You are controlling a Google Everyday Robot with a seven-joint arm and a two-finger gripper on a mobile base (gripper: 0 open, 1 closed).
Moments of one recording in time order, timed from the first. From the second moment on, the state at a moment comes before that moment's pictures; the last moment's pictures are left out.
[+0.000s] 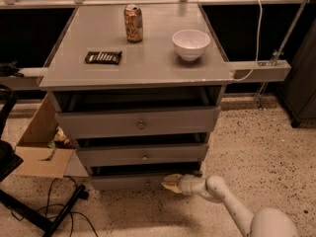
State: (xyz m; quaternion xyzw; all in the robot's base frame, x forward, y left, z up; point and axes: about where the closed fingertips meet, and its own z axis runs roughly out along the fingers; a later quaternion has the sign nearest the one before) arm 0.618 -0.055 0.185 -0.46 0.70 0.31 0.45
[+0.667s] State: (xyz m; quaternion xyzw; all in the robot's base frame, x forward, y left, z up) arm 0.618 -0.055 0.184 -0.46 0.70 0.31 0.45
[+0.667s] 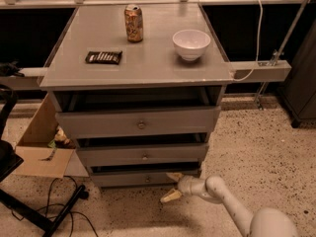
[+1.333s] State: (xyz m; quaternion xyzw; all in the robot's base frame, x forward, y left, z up) arm 0.614 -0.054 0.185 -0.46 0.70 0.31 0.45
